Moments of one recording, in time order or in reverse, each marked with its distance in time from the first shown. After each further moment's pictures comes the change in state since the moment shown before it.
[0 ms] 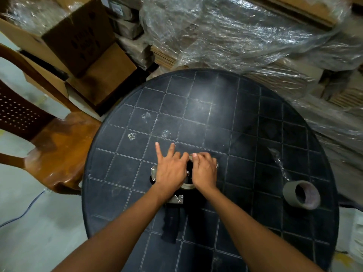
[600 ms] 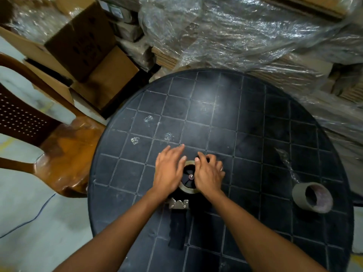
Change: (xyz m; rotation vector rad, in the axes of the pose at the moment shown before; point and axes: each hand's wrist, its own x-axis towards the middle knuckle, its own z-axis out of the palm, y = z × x) left_hand 0.001 -0.018 -0.008 -0.576 0.040 -0.154; right_hand 0.005 -0.002 -0.002 -0.233 -0.159 0.071
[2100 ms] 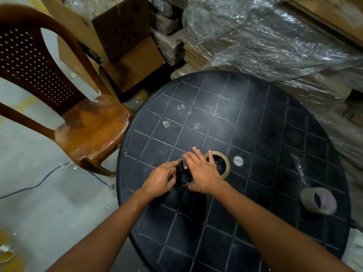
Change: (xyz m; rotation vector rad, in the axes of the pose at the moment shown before) left_hand -0.090 -0.126 -0.033 -0.050 -0.178 0.157; right_hand -0.064 -0.073 0.011 -0.548 -0.309 -0.728
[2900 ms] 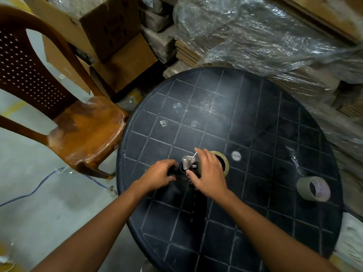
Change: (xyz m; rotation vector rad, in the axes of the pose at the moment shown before) left_hand 0.014 -0.007 -0.026 -0.037 -0.191 -0.087; right_hand -0.029 -0.013 0.004 0.349 0.340 0.284
